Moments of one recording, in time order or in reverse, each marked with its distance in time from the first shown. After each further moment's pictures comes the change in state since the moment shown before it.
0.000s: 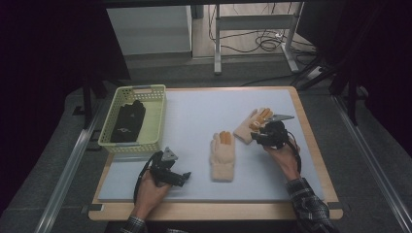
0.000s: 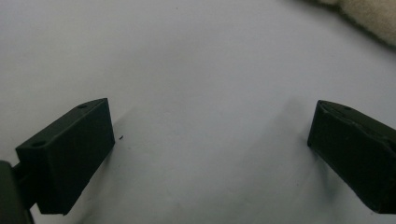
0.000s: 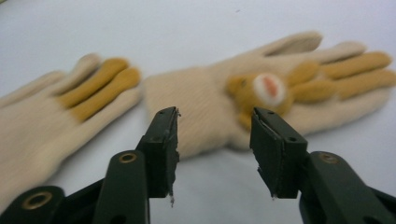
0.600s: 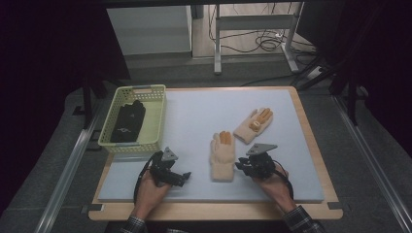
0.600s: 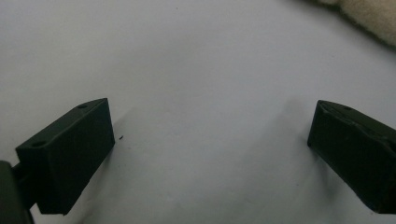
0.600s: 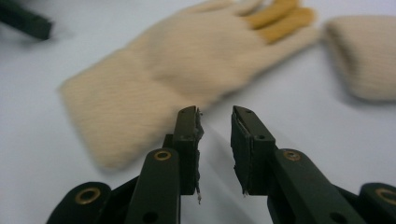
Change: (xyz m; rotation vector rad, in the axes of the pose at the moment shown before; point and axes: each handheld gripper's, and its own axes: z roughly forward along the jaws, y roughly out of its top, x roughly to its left) left arm 0.000 0.000 0.000 0.000 0.000 0.000; right arm 0.086 -0.052 -0.023 0.042 0.202 -0.186
